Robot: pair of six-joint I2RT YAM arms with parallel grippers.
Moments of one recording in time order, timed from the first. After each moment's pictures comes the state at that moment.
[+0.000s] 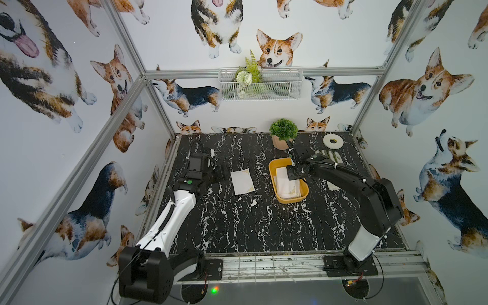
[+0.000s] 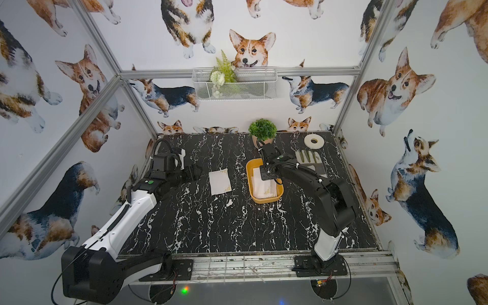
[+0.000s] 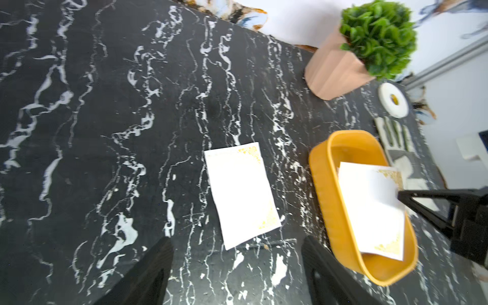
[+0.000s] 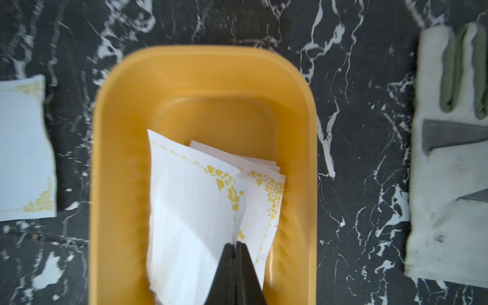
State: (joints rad) left arm -0.19 1.18 0.91 -0.41 0.23 -0.37; right arm 0.58 1.70 1.32 -0.70 0.18 0.34
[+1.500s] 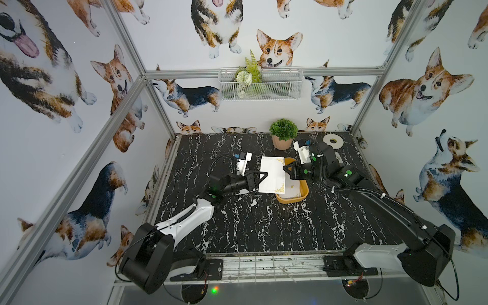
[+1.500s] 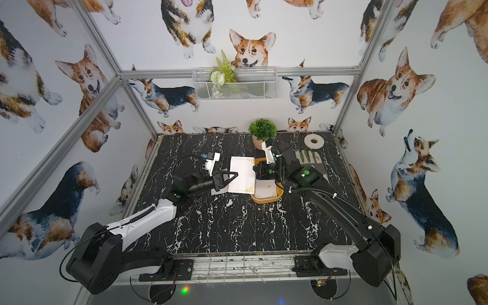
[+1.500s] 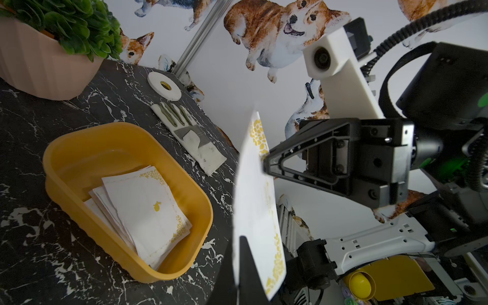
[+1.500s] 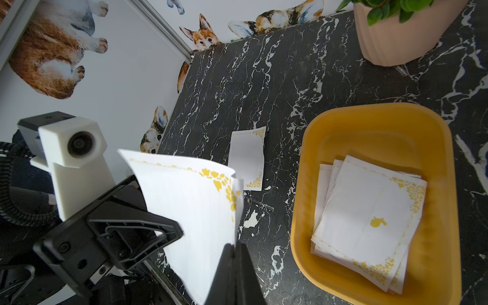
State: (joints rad) left arm -0.52 1.28 0.67 0.50 0.71 -0.69; right arm 0.66 1.26 1.20 -0.53 -0.21 0.58
